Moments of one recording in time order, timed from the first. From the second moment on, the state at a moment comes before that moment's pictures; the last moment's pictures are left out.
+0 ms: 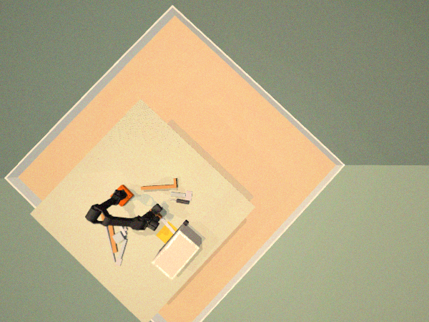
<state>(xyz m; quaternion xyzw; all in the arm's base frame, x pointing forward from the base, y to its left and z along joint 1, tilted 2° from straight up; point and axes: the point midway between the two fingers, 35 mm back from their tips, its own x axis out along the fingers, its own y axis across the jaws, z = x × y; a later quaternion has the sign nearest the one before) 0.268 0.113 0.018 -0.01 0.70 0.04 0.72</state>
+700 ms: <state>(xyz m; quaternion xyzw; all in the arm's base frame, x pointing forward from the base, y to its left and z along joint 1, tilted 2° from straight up) 0.242 0.112 0.017 -0.01 0.70 0.04 0.71</state>
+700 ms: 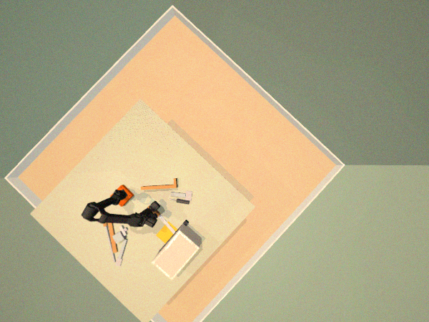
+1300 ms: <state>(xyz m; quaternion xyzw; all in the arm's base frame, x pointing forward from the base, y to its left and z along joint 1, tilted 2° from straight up) 0.218 0.112 0.017 -0.01 0.70 0.04 0.71</state>
